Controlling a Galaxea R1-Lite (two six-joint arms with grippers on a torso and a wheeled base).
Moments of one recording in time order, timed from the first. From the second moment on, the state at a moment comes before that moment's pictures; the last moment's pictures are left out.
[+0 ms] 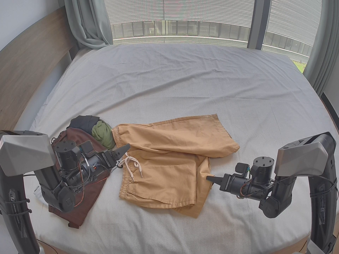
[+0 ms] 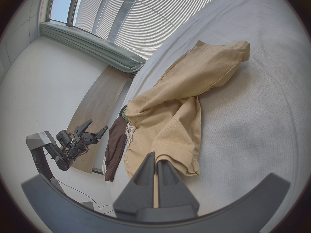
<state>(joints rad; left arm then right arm) -0.20 2.23 -0.53 -1.54 -0.31 -0.53 0.38 2.44 -0.56 -1.55 0.45 0.68</state>
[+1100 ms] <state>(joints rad) -0.20 2.23 -0.52 -1.54 -0.31 -0.52 0.25 2.43 -0.59 -1.54 0.45 0.56</state>
